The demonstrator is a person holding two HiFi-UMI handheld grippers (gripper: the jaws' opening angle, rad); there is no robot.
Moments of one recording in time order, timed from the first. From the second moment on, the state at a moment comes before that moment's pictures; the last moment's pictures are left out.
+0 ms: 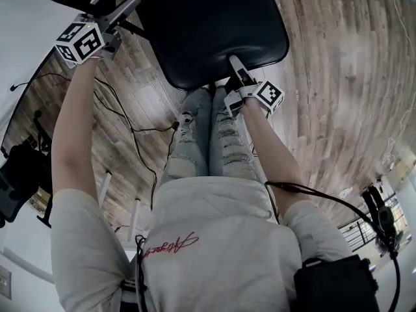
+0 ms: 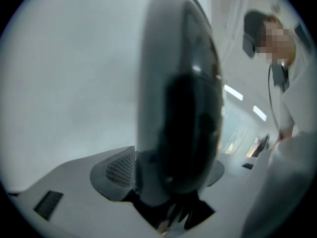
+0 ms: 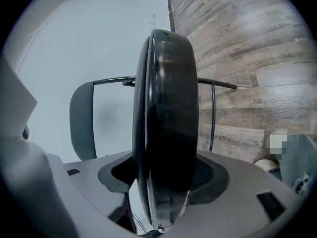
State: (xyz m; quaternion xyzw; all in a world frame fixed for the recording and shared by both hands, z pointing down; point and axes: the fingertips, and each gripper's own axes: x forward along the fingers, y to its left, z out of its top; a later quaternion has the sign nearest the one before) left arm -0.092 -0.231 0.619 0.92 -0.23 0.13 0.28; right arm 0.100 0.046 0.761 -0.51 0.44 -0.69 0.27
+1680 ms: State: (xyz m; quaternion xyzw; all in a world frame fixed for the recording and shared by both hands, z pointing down) left arm -0.107 -0.361 0.548 0.91 -0.28 0.11 0.27; right arm 0.075 -0.188 0.578 -0.50 0.19 -0.83 0.18
